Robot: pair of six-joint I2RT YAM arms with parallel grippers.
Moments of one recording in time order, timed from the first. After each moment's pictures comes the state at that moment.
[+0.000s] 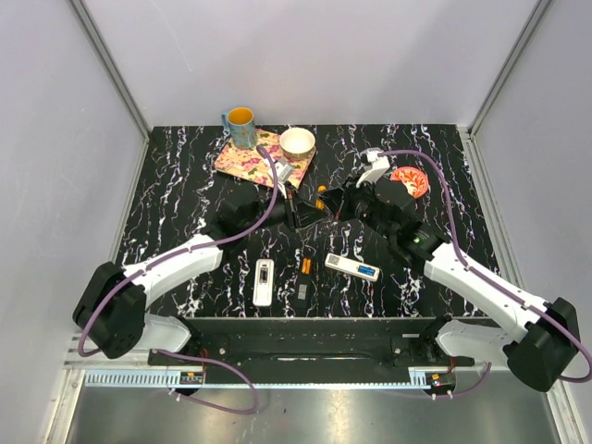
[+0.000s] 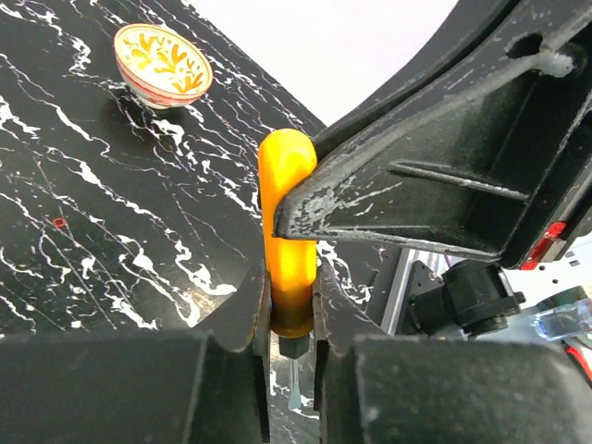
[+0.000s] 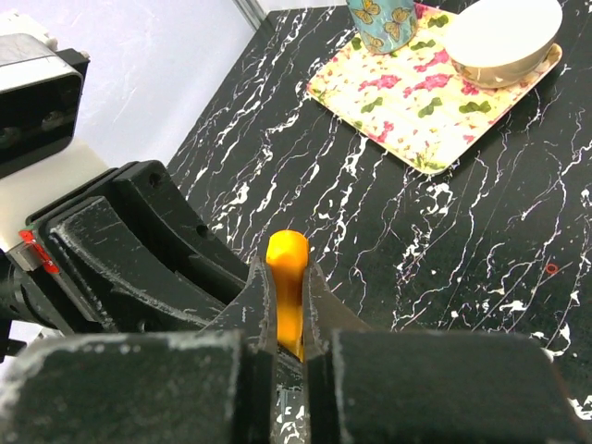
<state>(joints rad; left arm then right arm) -0.67 1.34 0.81 0.46 0.49 -0.53 0.71 1.14 0.92 0.08 0.02 0.51</state>
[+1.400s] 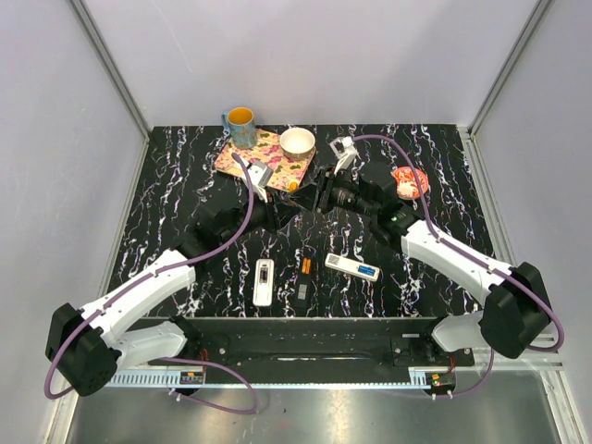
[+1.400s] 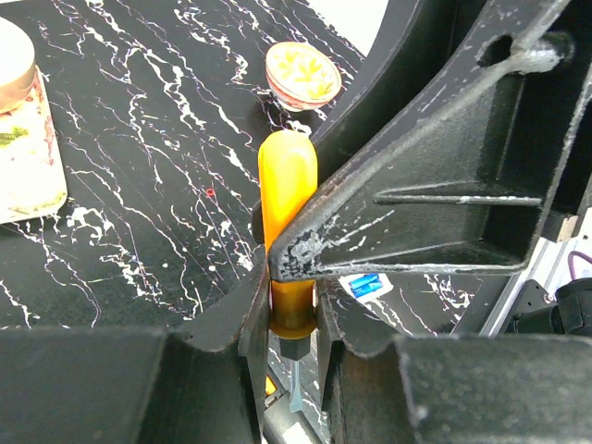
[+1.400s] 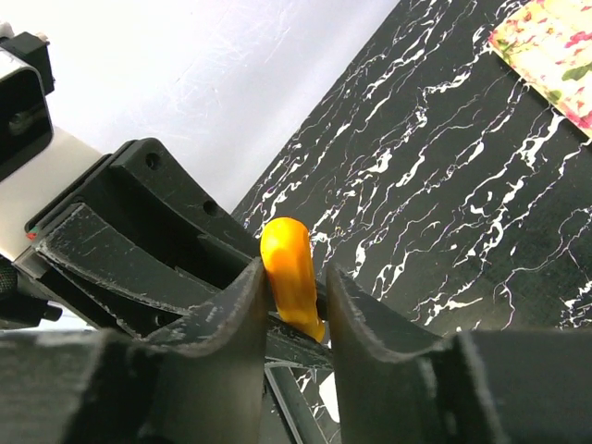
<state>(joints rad) -0.67 1.08 0.82 0.10 0.20 -0.33 0.66 1.37 1.02 0.27 -0.42 0.66</state>
